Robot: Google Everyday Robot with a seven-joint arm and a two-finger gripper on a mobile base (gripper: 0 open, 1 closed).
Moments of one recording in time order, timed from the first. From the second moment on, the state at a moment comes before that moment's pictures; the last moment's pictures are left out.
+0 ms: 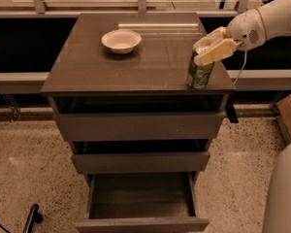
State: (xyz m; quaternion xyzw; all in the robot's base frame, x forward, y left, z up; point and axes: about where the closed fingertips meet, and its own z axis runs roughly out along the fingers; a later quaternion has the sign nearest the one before) arm 0.649 -0.169 0.928 -0.55 0.68 0.32 0.37
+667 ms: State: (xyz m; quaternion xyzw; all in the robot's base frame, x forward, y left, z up) arm 0.657 -0.163 0.926 -0.54 0.68 0.32 0.38
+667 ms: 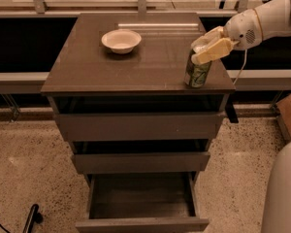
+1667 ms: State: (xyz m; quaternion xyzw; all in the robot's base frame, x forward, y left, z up) arm 0.668 -0.159 0.912 -0.52 0.68 0.34 0.40
